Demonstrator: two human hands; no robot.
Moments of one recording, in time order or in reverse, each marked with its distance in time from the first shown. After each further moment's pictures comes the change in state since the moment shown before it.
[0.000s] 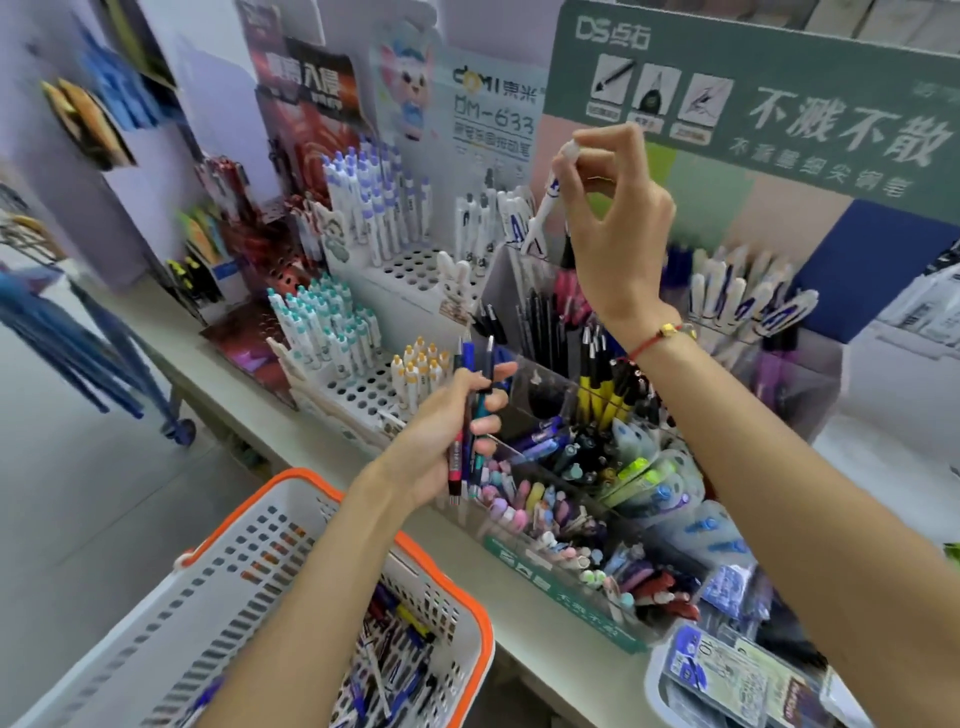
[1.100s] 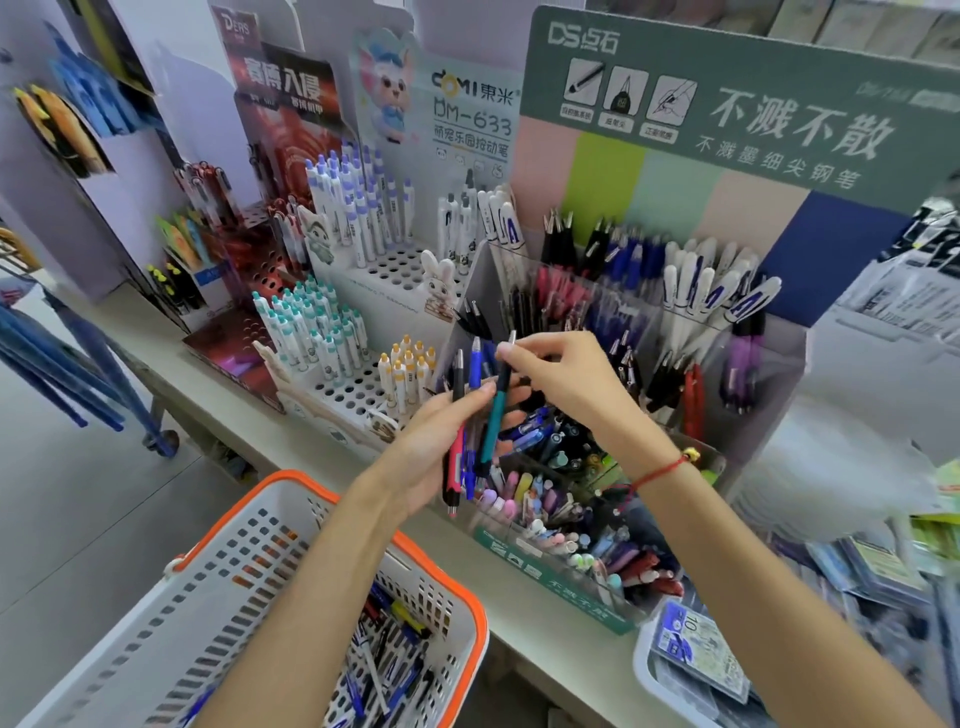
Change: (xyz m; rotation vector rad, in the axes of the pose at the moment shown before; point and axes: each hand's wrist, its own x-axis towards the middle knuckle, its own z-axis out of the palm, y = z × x) left_hand -0.012 -0.010 -0.001 0.148 0.007 0.017; right_hand -0.087 -0.021 -0.042 0.092 -0.710 0.751
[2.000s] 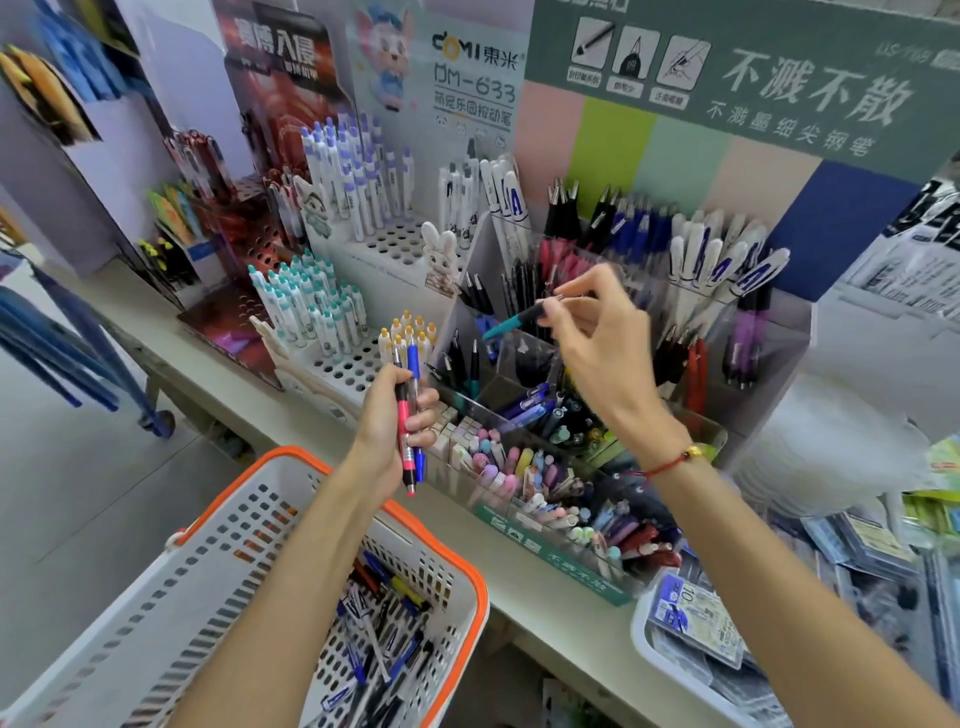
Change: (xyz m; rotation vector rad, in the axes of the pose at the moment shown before) left_hand 0.004 -0.014 -0.039 -0.258 0.210 0.032; right_hand -0.004 0.020 -0.003 -0.031 0.335 -0.337
